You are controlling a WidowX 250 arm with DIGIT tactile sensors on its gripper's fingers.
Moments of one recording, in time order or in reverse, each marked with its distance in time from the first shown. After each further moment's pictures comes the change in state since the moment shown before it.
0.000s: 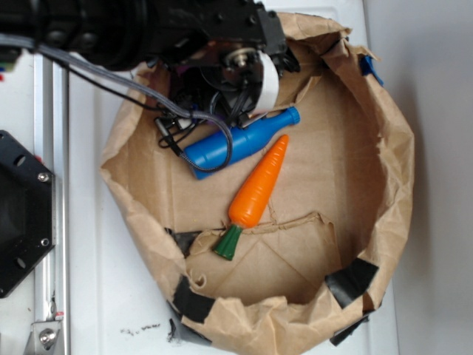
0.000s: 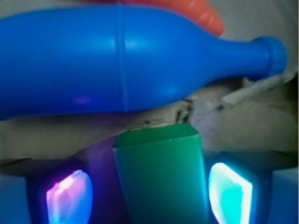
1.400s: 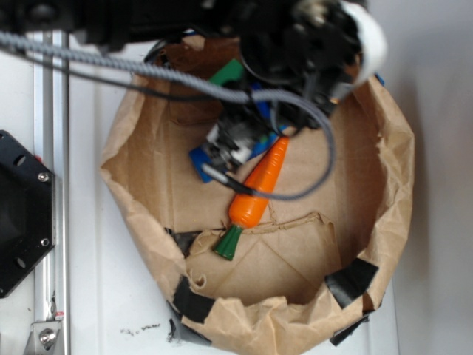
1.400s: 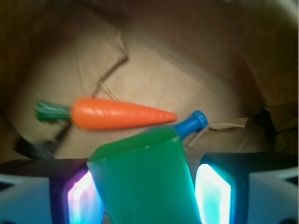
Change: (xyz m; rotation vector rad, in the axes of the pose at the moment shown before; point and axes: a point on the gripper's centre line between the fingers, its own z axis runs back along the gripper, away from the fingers) arm 0.050 0.002 0.106 -0.092 -0.082 0.526
